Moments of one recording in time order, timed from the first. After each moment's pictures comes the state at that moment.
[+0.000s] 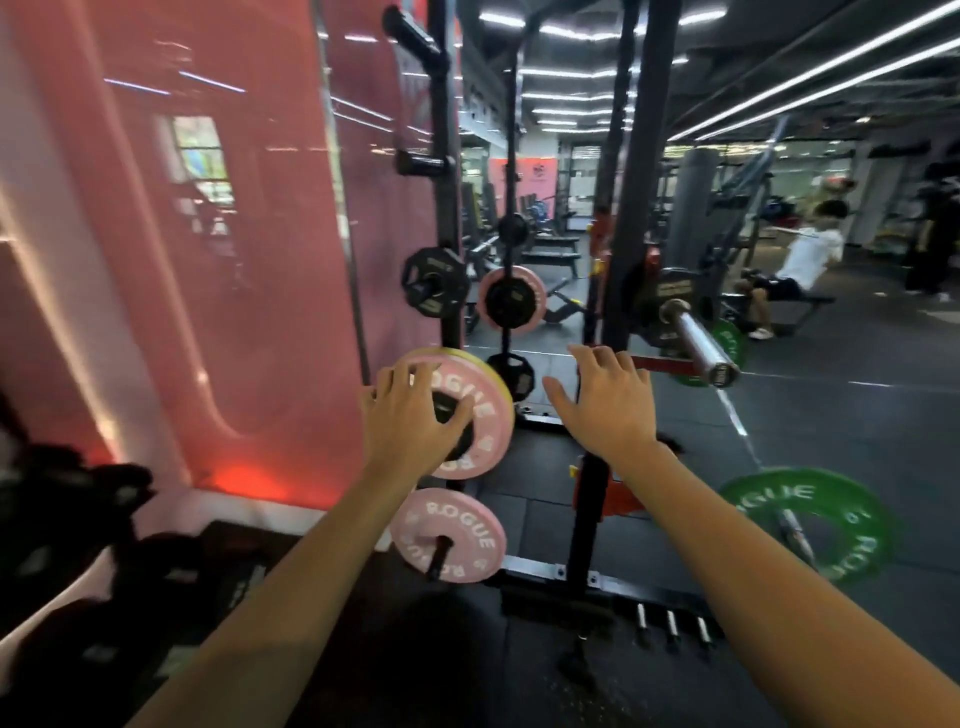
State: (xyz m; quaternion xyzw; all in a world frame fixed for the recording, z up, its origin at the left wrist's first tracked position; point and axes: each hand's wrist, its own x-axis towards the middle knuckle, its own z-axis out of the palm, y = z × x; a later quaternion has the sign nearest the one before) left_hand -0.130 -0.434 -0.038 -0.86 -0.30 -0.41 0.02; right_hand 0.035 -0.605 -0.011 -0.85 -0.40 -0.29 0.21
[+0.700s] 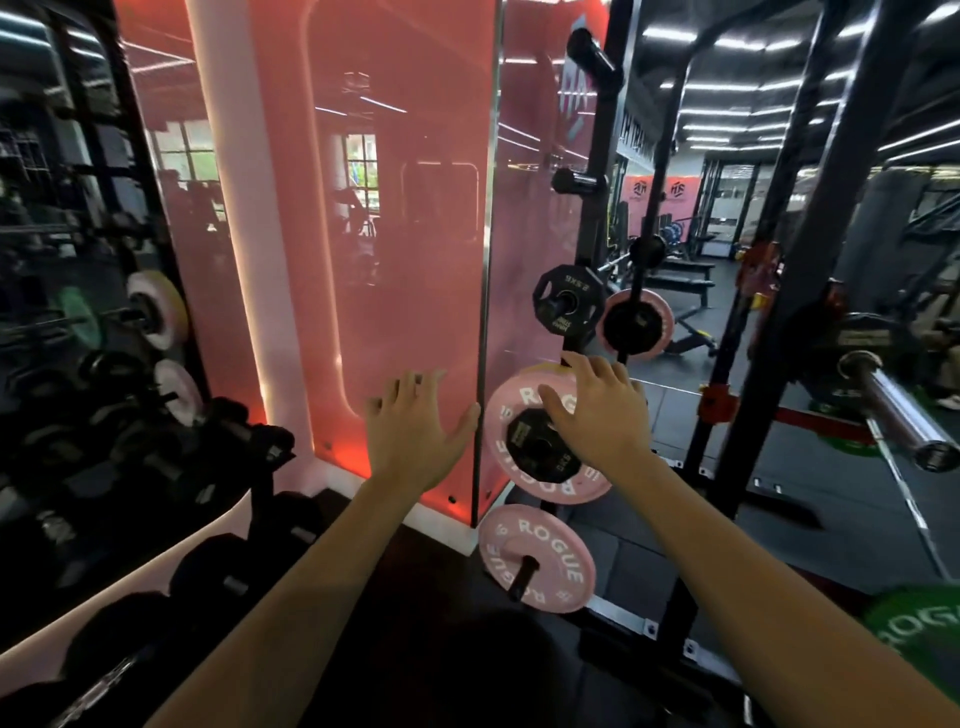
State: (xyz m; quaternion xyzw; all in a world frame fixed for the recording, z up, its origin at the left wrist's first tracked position) left_hand -0.237 -0.352 -0.043 -0.80 -0.41 -0.42 0.06; right_hand -0.034 -0.462 -0.012 -0.76 -0.52 -0.27 0.27
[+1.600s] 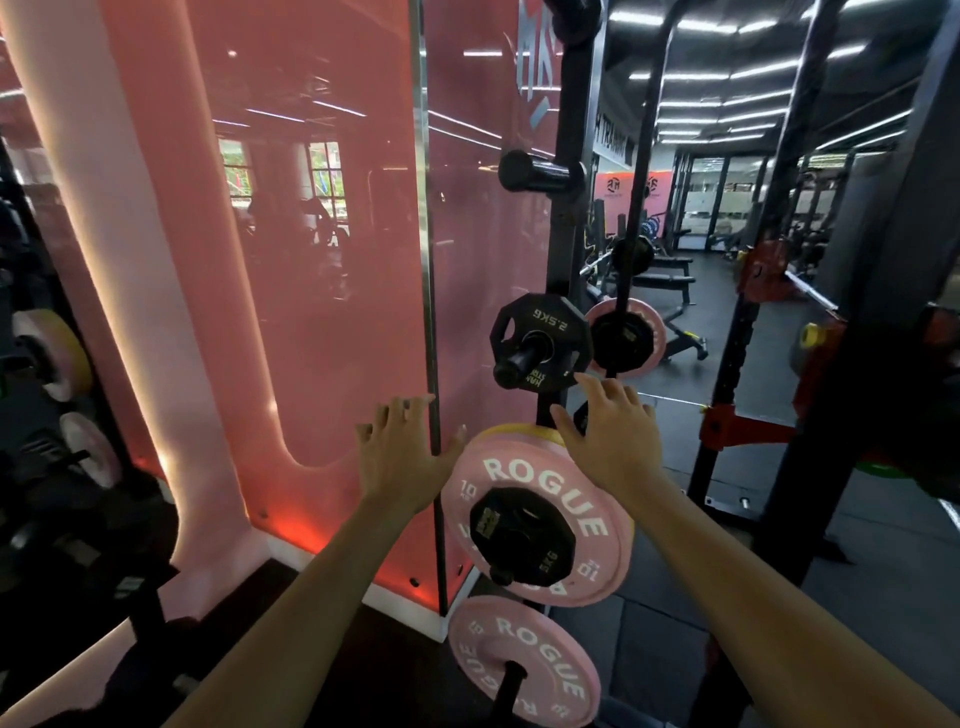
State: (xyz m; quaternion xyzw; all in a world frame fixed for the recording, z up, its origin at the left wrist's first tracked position) left_hand 0.018 -0.101 -0.054 -0.83 -0.42 -0.38 0.03; right_hand 0.223 -0.239 -0.028 -0.80 -0.48 -0.24 0.27
